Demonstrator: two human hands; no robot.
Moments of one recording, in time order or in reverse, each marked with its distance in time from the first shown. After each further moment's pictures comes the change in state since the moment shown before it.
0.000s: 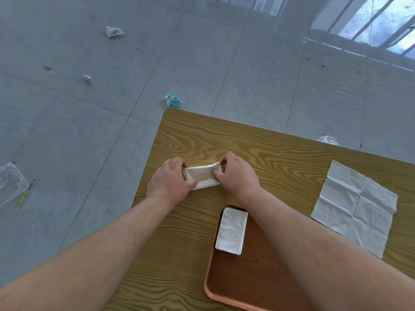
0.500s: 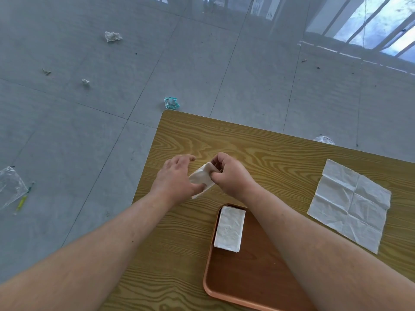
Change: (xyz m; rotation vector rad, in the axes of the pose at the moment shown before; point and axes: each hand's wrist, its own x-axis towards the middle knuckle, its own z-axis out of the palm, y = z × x) left_hand -0.004 0.014 -0.008 -0.018 -0.156 0.114; right_hand -0.013 -0.004 -0.007 0.406 -0.139 -0.092
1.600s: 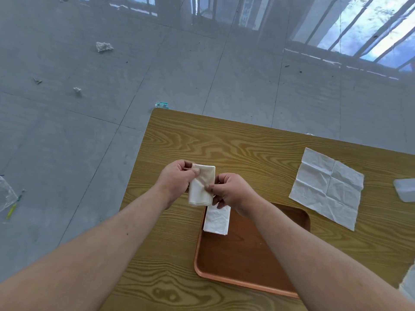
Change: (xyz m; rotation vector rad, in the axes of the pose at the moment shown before) left_hand -0.037 0.039 0.016 -0.950 -0.045 -0.212; right_hand -0.073 0.028 -0.001 0.503 -0.152 0.283
